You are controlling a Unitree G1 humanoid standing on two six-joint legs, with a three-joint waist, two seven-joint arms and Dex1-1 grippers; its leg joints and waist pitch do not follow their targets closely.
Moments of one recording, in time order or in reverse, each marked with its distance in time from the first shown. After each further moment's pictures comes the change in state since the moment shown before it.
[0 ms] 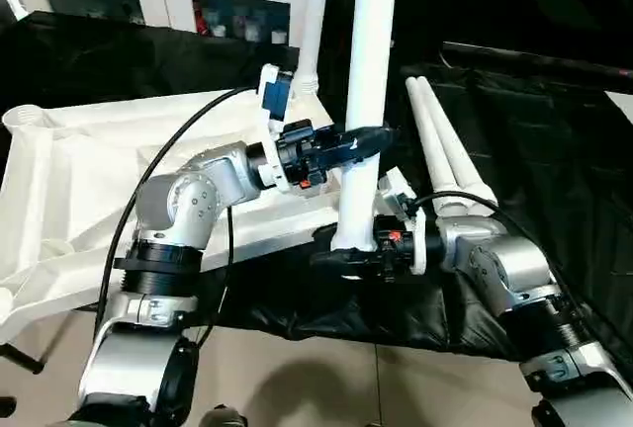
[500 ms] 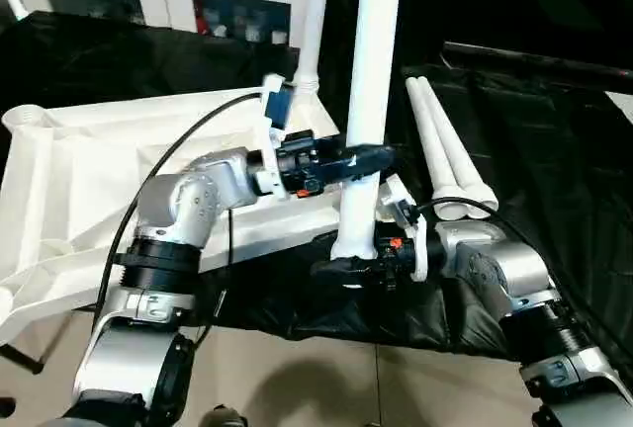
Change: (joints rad) left arm -0.011 0.029 -0.032 0.057 0.017 0.019 -0.085; right arm 0.020 -0.007 0.005 -0.002 -0.003 0.011 0.032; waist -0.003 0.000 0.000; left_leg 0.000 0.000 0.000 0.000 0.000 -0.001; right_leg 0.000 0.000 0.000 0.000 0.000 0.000
